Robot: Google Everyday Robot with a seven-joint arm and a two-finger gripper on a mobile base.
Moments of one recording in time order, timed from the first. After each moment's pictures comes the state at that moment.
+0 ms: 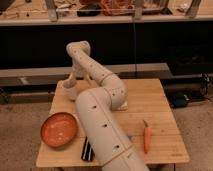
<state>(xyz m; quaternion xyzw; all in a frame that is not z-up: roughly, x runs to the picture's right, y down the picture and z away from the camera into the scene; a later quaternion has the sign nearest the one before) -0.161 -0.028 0.959 -0.22 -0.32 -0.66 0.64</state>
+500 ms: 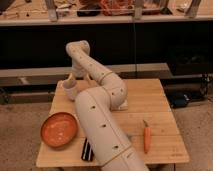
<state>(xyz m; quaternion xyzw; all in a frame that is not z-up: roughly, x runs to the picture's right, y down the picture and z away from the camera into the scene) -0.161 -0.029 0.957 -0.22 -0.32 -0.66 0.64</state>
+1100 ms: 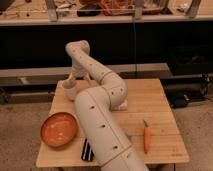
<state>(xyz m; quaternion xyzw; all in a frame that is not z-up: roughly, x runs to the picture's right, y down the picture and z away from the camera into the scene) -0.161 -0.029 0.958 -0.22 -0.32 -0.67 0.64</state>
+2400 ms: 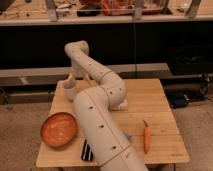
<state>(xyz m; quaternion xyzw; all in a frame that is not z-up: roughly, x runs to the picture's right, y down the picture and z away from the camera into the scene) -0.162 -0.027 0.960 -0.22 -0.31 -0.68 0.63</state>
